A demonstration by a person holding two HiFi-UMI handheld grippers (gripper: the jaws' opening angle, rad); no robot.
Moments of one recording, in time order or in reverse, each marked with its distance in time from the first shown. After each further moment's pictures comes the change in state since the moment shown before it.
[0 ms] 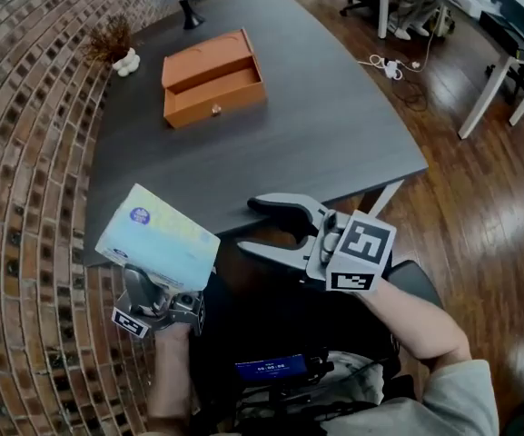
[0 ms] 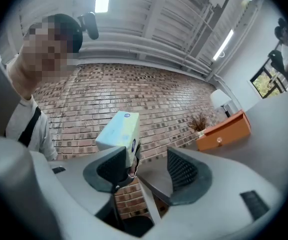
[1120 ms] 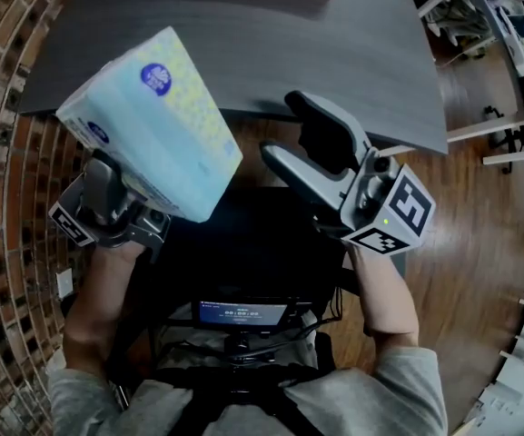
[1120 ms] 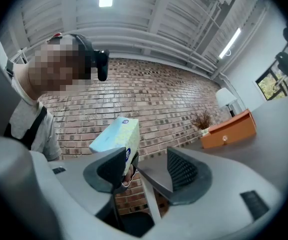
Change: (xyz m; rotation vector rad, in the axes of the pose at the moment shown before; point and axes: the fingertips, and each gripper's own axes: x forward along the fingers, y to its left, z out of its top) left arm -0.029 0.003 -0.005 -0.111 -0.038 -0.004; right arm 0.011 0.004 0.001 -0.051 0.047 0.017
